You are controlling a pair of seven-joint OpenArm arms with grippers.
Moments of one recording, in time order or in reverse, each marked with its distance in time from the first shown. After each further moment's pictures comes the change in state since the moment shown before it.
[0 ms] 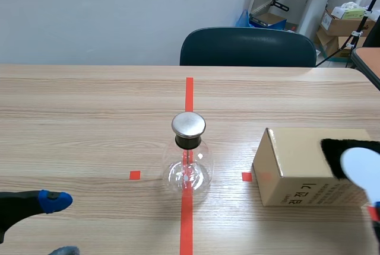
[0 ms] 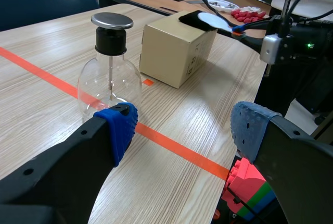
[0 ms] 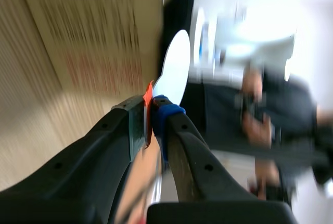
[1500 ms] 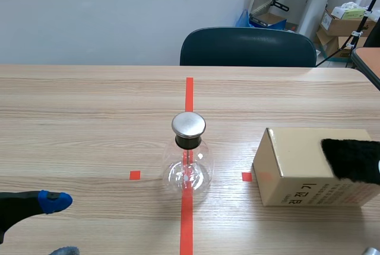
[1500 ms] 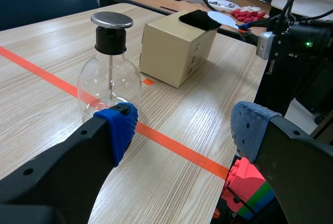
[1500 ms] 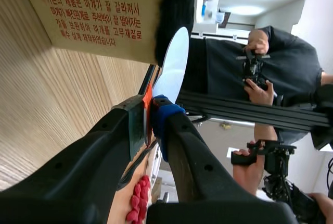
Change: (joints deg) left arm 0.0 0.0 0.0 0.0 0.0 0.0 0.0; right arm -0.2 -0.7 0.4 0.0 -0.1 0.1 -14.1
